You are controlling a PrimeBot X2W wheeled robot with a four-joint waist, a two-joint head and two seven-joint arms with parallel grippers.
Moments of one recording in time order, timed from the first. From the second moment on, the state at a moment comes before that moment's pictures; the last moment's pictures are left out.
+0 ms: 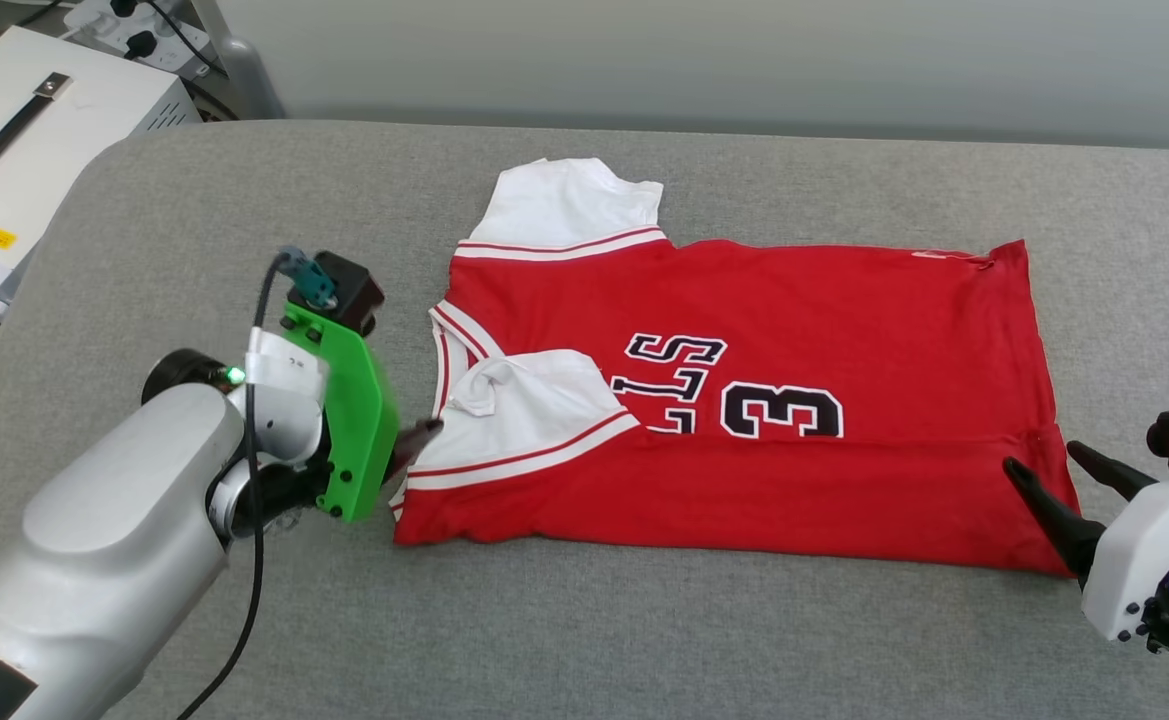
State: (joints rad) left arm -0.79 0.60 -0.93 0.38 -1.00 -0.12 0.55; right arm -0.20 -0.61 0.33 0.20 0.70 0.13 0.20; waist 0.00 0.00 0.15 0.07
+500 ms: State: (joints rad) left arm -0.79 0.56 -0.99 0.52 -1.10 -0.10 0.74; right arm -0.21 -0.58 0.32 0.15 0.68 0.13 0.25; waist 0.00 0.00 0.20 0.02
